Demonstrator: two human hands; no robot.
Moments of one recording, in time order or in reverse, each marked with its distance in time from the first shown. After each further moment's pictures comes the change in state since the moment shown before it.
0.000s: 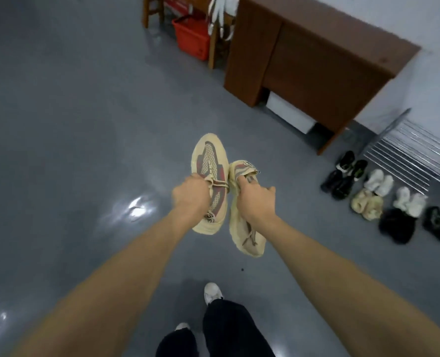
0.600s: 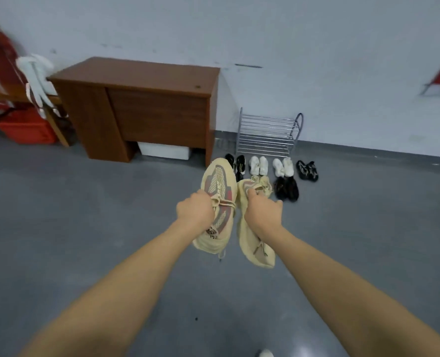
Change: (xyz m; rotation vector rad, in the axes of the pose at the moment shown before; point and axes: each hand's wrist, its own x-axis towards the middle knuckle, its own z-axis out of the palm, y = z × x) left_hand -0.074 0.298 -0.023 0.166 0.032 0.687; right_hand -0.119 0.271 -0.075 0.096 0.240 0.699
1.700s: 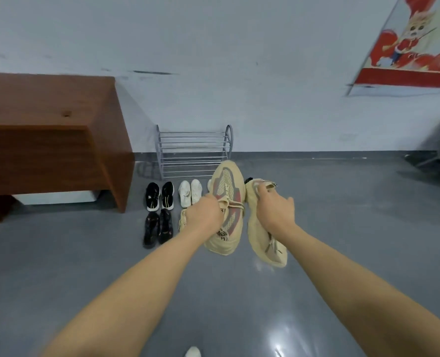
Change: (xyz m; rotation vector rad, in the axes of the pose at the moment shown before) left_hand 0.404 0.435 0.022 -0.116 -0.059 0.276; right_hand 0.401 0.393 -0.054 -0.043 0.032 0.259
